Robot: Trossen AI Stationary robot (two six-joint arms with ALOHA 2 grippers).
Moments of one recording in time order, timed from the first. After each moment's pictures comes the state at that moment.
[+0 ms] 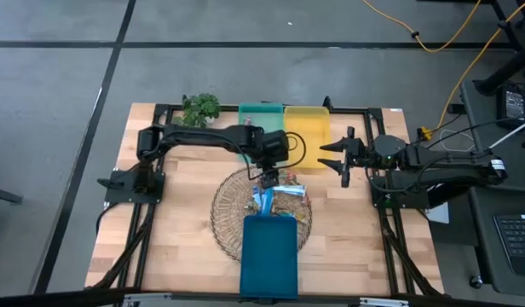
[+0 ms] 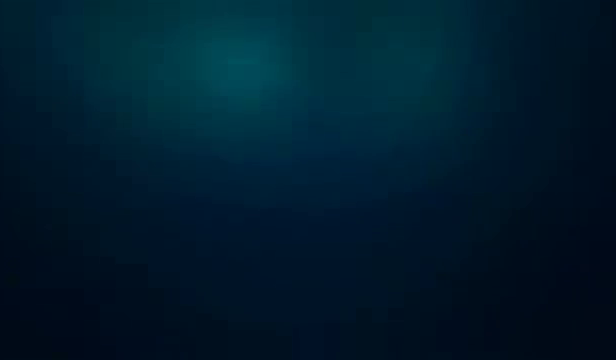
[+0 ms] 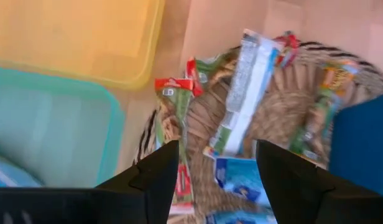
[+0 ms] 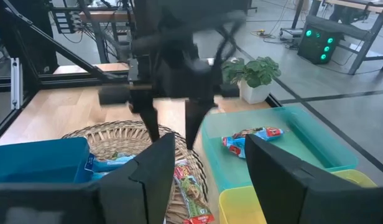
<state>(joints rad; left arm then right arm) 0.14 1.98 1.69 -0.80 0.09 -0.09 -0.04 0.68 0.58 -0.13 0.15 0.02</state>
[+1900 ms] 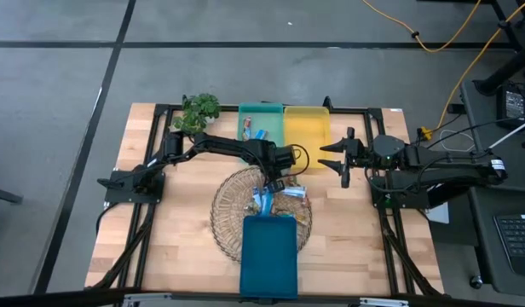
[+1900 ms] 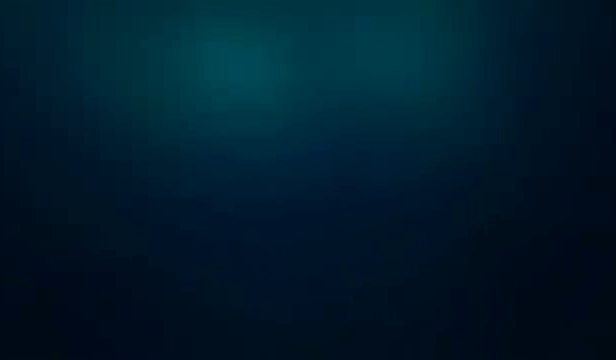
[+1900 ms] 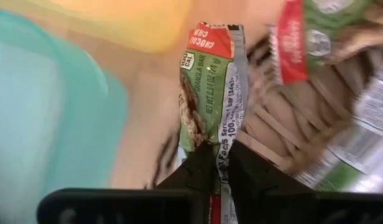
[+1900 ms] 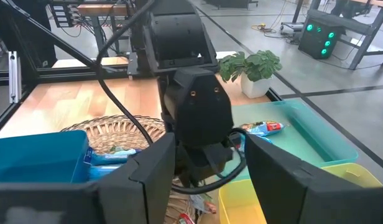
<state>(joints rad) 0.13 2.21 1.69 -0.72 -0.04 -0.18 -0.04 0.68 0.58 -0.15 0.15 0.02</state>
